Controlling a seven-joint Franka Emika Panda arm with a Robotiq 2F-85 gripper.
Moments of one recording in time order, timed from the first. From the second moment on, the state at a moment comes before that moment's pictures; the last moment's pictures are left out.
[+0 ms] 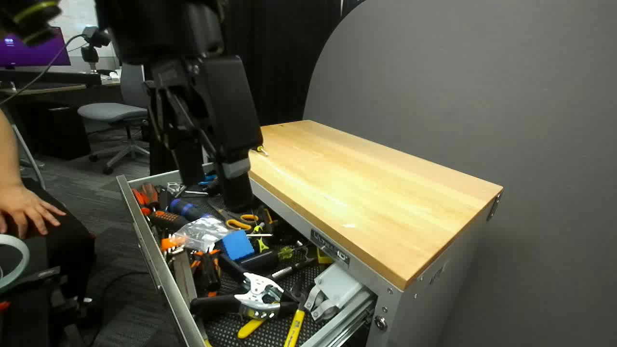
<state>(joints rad) -0.19 -0.48 -0.14 -2.66 -0.35 2.34 -0.19</state>
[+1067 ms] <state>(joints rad) -0.11 -0.35 -0.04 -2.60 -0.36 2.36 -0.19</state>
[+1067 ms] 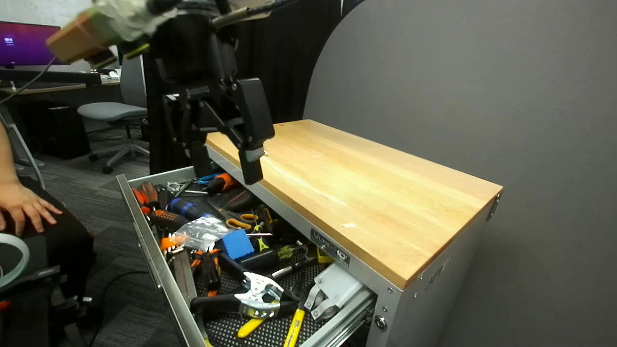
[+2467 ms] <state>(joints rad) 0.10 0.31 0.15 -2.05 -0.36 2.53 -0.54</state>
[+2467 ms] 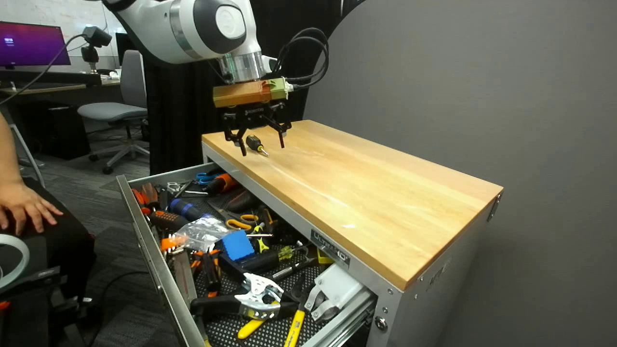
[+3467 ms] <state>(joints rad) 0.18 0.46 0.22 -1.89 -0.37 2.54 -0.73</state>
